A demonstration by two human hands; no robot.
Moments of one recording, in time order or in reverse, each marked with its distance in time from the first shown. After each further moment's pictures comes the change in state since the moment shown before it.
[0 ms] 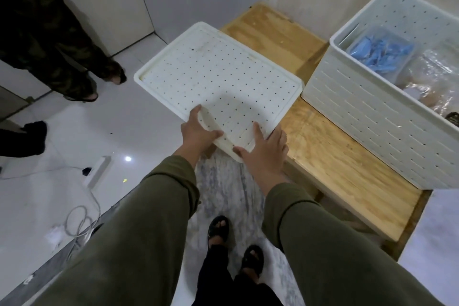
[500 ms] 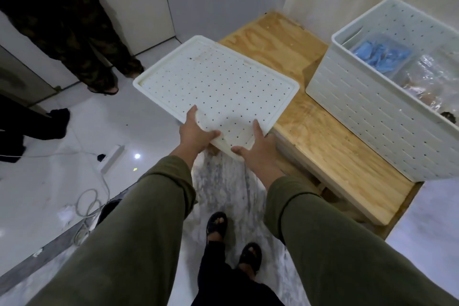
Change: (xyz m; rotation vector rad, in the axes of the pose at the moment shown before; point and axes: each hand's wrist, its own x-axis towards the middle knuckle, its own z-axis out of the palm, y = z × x) left_hand -0.067 -0.031 -0.028 -0.047 0.083 0.003; right_hand -0.058 -0.005 -0.016 0.459 -0.189 -0.067
